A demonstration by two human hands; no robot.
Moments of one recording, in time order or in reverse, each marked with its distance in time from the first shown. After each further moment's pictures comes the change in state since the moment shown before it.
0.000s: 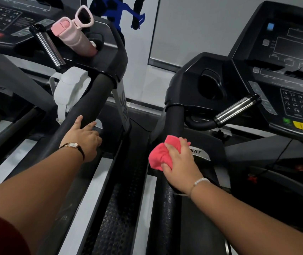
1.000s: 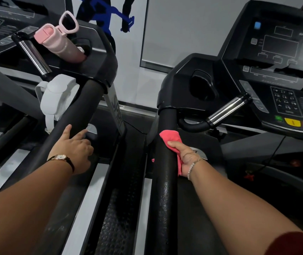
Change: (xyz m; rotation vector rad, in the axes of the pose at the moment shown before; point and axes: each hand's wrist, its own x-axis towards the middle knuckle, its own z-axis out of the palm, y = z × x) left_hand 0.000 0.002 -0.003 -0.025 -0.008 -0.021; right_hand 0.056 0.032 -0.005 1.517 -0.238 0.658
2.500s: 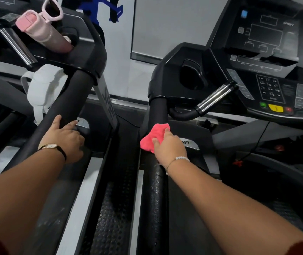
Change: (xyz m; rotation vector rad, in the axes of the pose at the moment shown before) left_hand 0.000 -0.001 -0.003 0.047 -0.033 -0.009; right_hand -0.048 0.013 0.033 -1.292 0.502 -0.411
